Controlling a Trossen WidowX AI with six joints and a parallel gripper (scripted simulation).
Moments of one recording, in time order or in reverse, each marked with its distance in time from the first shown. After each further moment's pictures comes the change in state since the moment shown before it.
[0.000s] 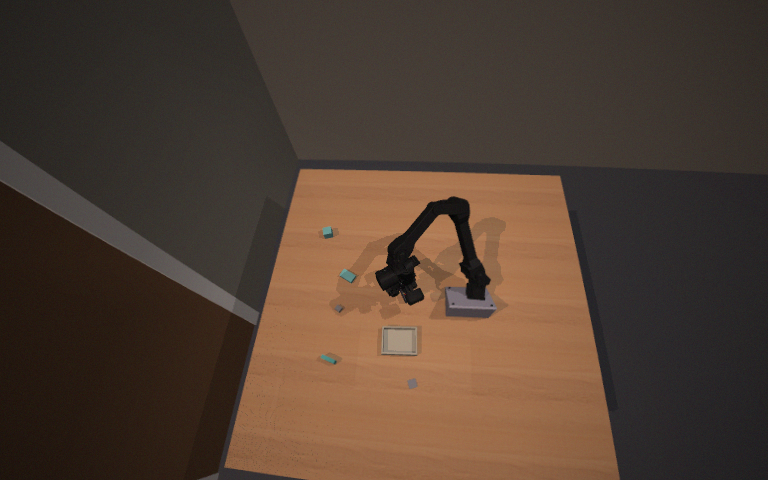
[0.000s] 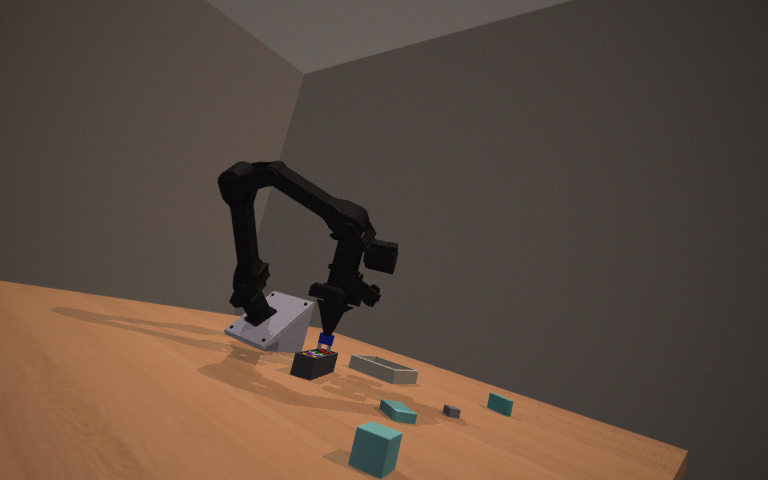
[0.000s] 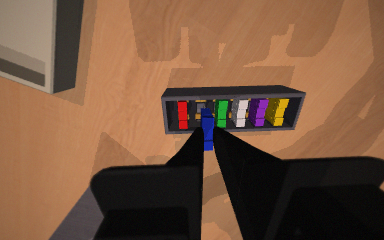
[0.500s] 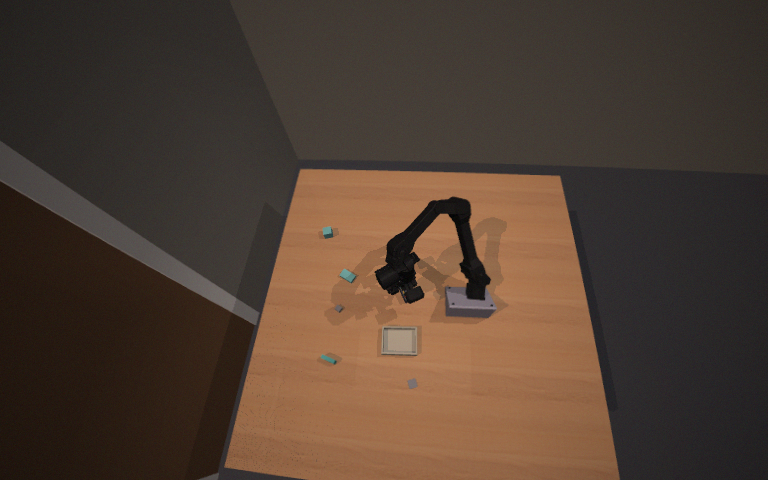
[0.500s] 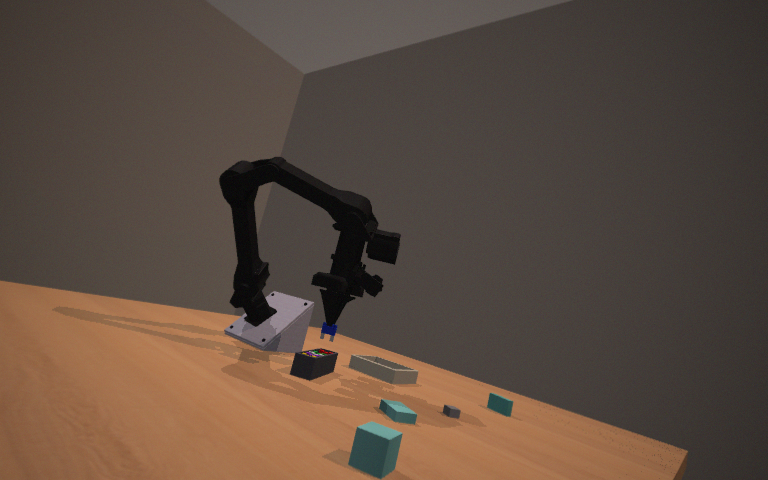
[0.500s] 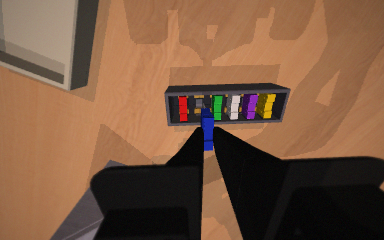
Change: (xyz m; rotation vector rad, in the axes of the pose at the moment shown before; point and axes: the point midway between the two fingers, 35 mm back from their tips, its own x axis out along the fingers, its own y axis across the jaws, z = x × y) arm -0.021 0.000 0.001 0.002 -0.004 0.001
